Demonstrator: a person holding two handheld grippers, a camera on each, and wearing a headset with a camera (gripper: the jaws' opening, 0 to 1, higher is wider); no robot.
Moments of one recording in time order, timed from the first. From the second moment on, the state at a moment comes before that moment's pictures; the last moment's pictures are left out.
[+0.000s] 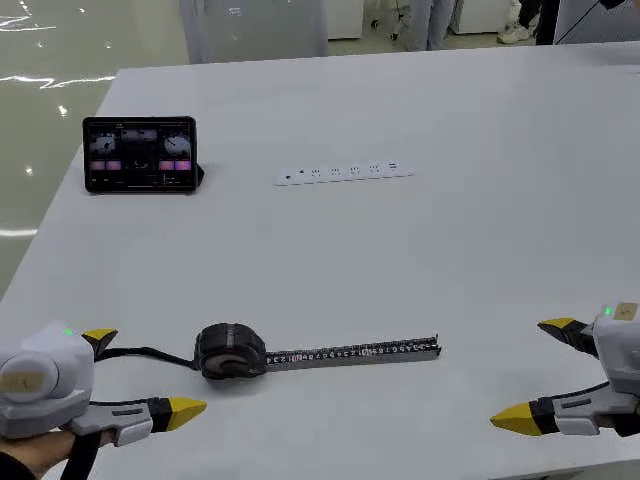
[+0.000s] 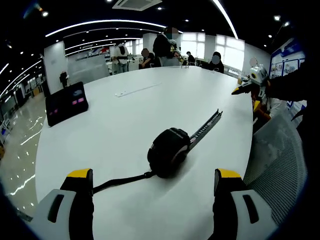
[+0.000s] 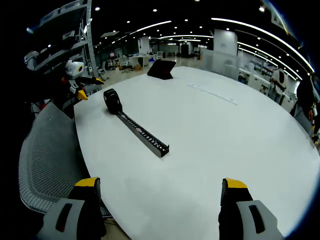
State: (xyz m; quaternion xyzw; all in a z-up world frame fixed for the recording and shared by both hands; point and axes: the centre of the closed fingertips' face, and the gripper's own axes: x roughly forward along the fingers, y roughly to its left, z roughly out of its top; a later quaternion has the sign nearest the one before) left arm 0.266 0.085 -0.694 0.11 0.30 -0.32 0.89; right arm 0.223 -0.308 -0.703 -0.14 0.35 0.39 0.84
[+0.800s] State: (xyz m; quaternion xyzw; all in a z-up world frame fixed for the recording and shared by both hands) left arm 0.282 0.046 -0.690 0.09 0.30 -0.31 0.90; right arm 0.237 -0.293 -0.710 -0.25 0.36 0.48 0.76
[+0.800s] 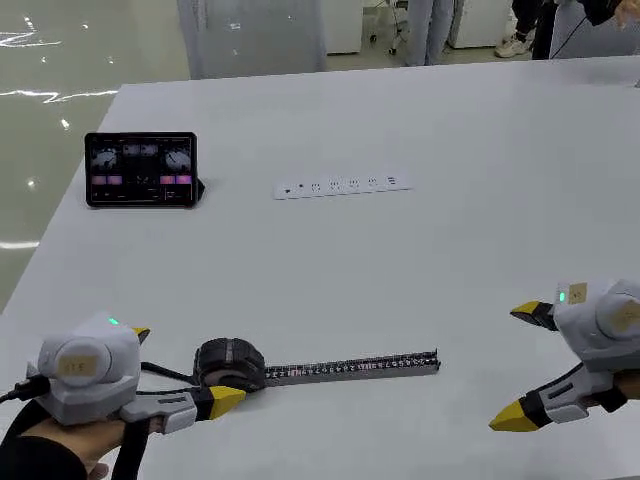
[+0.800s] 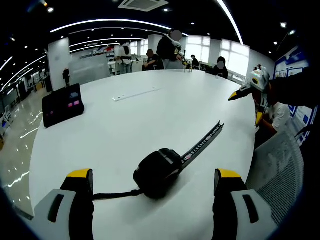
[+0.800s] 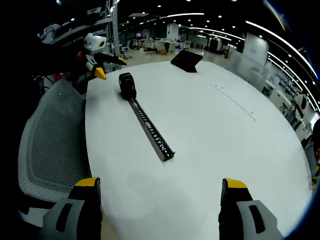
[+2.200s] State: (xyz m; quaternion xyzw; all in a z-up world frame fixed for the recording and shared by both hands) left arm 0.308 0.026 -0.731 0.01 0.22 -0.10 0.97; right arm 0.294 -0.251 -0.767 -0.35 0.38 0.57 0.64
